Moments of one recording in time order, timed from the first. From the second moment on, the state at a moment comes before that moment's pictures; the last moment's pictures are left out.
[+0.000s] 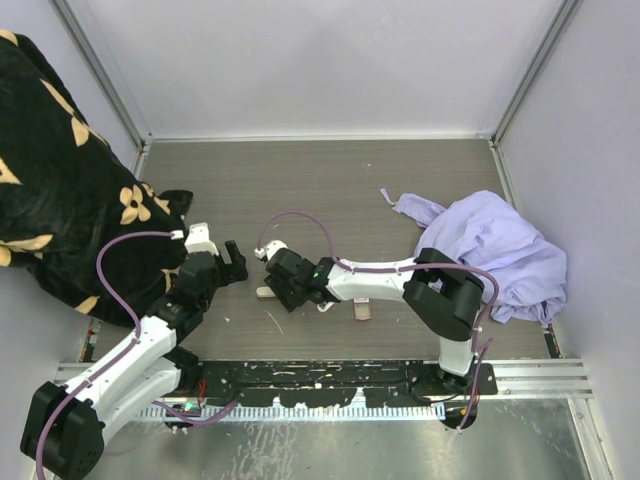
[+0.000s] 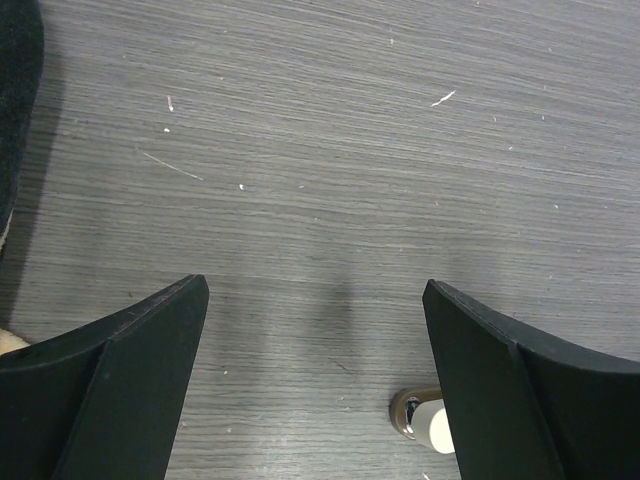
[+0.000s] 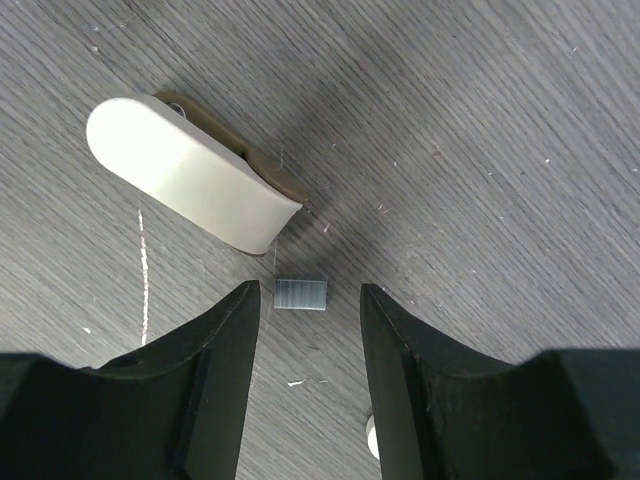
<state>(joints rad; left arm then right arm) -0.45 0.79 0.33 -0.01 -0.36 -0.43 1.10 1.85 1.16 -0.27 0.16 0.27</state>
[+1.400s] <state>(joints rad) -0.45 0.80 0.33 0.00 -0.36 -0.43 1.11 1.80 1.16 -0.29 0.25 0.28</state>
